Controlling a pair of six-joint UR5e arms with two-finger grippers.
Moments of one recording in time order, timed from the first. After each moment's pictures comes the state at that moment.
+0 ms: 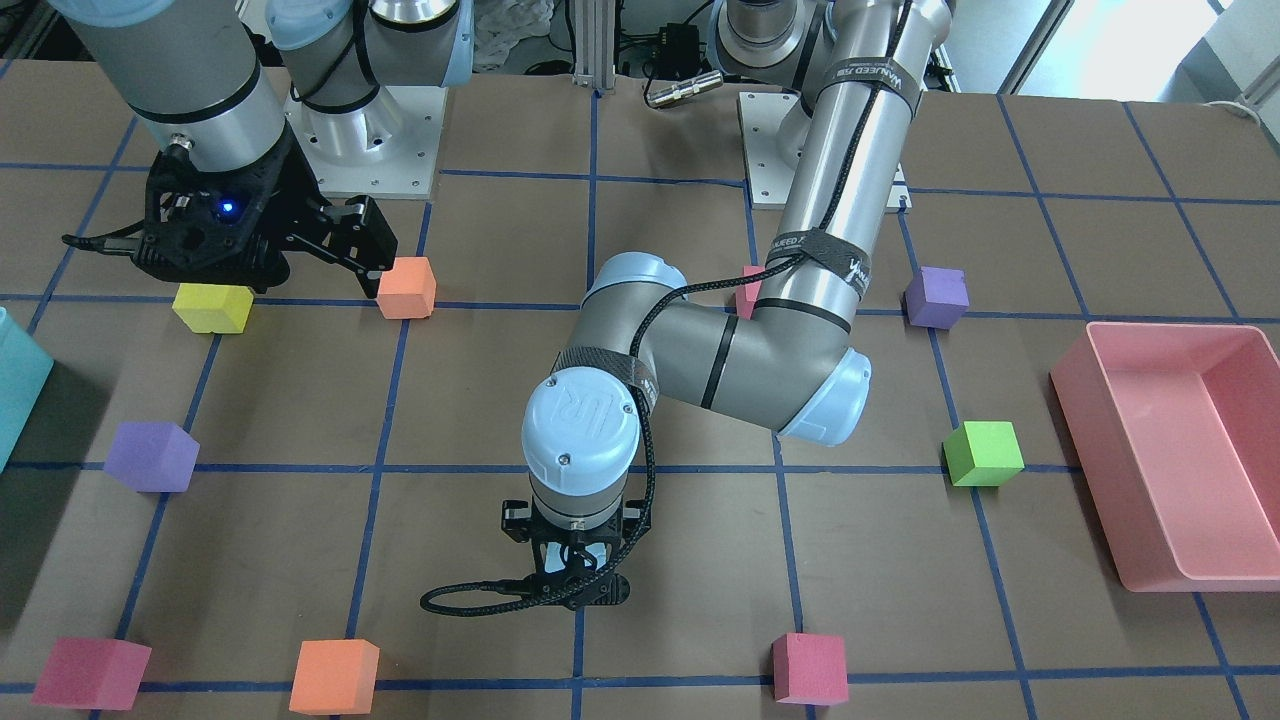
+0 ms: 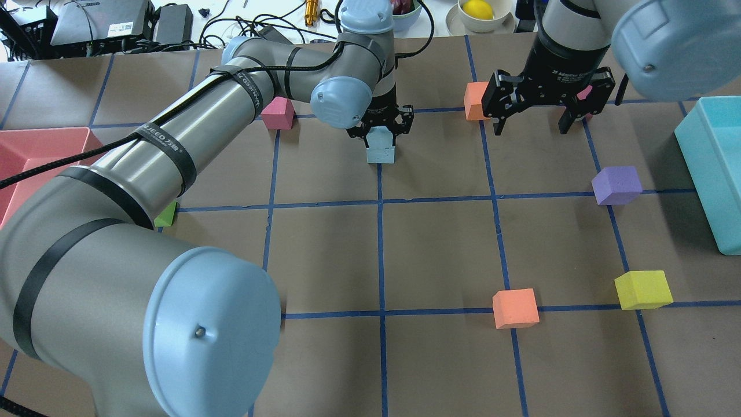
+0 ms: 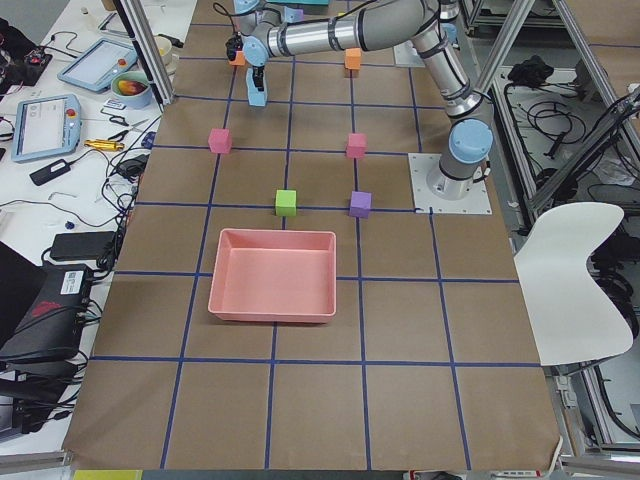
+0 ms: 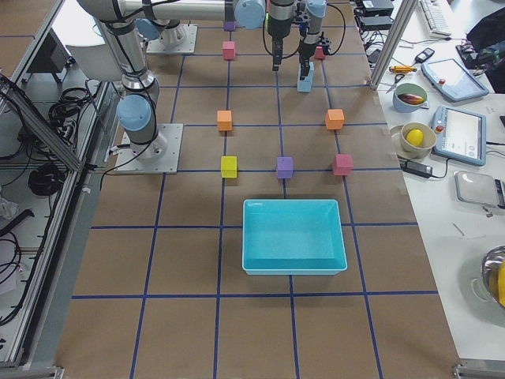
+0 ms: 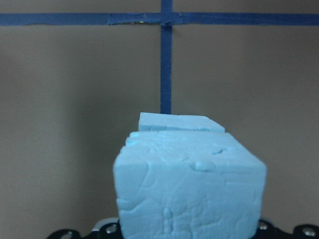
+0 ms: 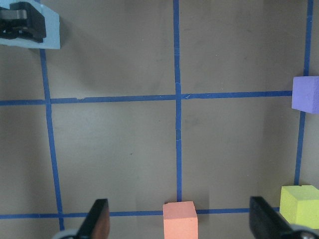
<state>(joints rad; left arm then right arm) -1.91 -2.31 -1.19 -1.22 1.53 -0.35 1.60 -1.51 1.55 -1.58 -1.57 0.04</state>
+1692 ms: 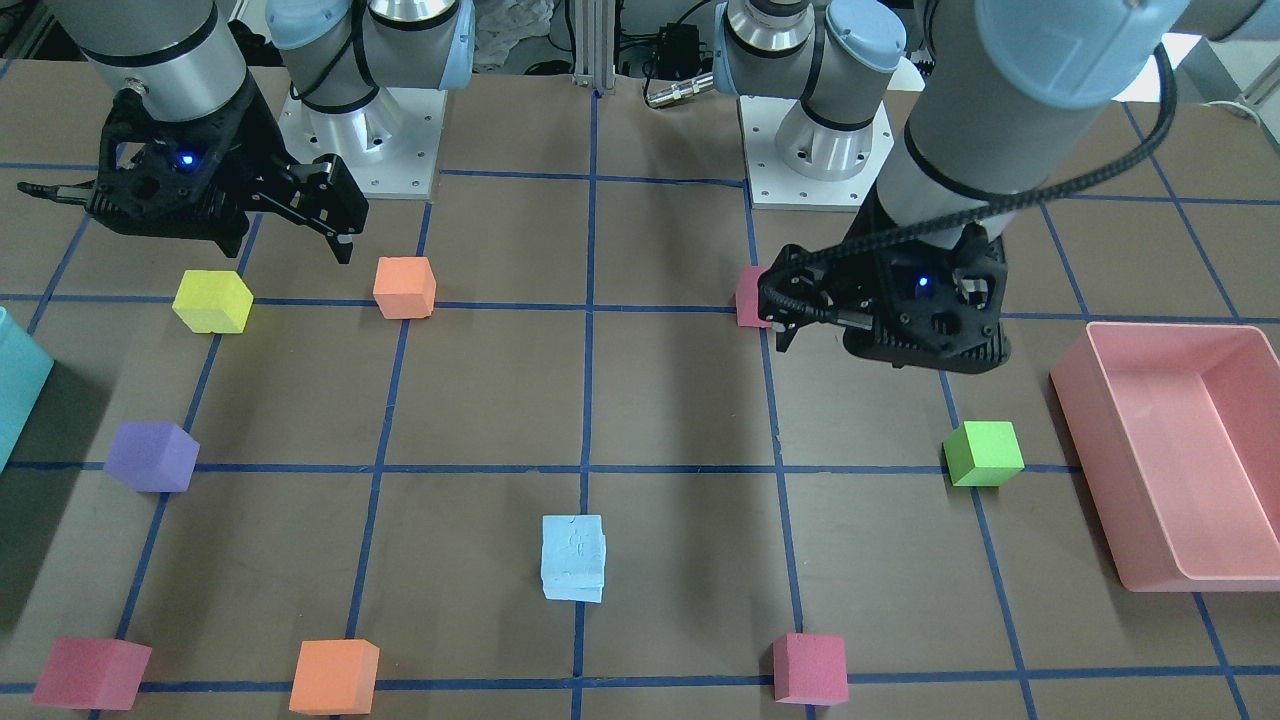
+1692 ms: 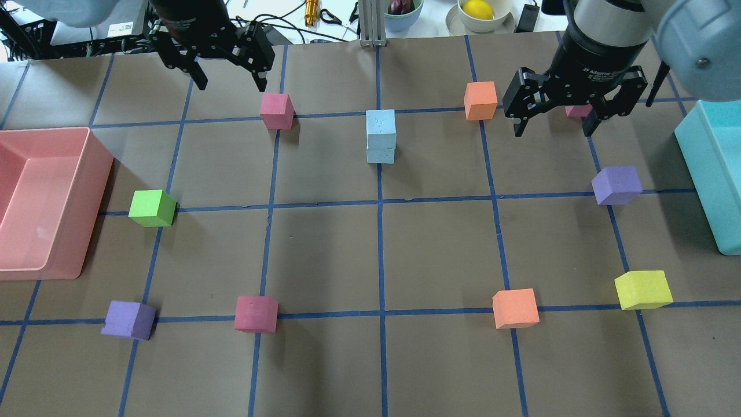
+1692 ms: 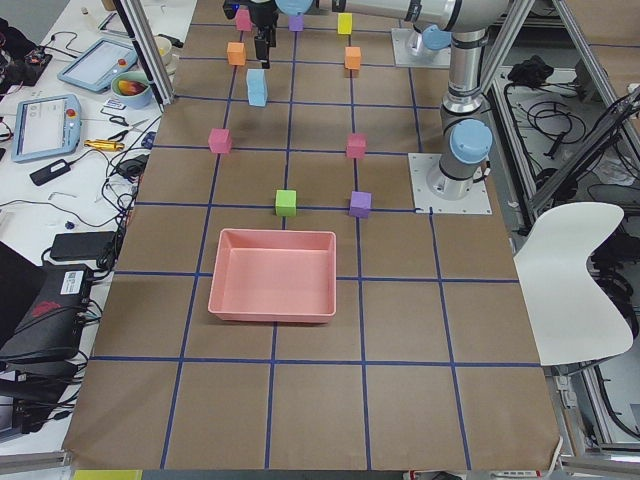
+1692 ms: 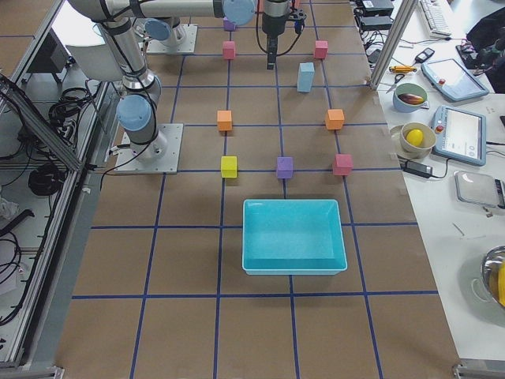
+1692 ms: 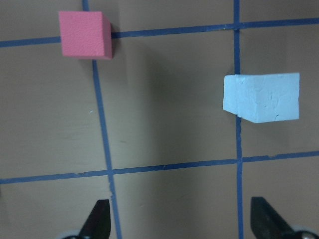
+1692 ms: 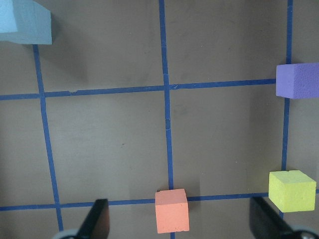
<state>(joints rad) -1.62 -1.78 -1.29 -1.65 1.54 0.09 1.56 -1.57 1.55 -1.54 -1.57 0.04</state>
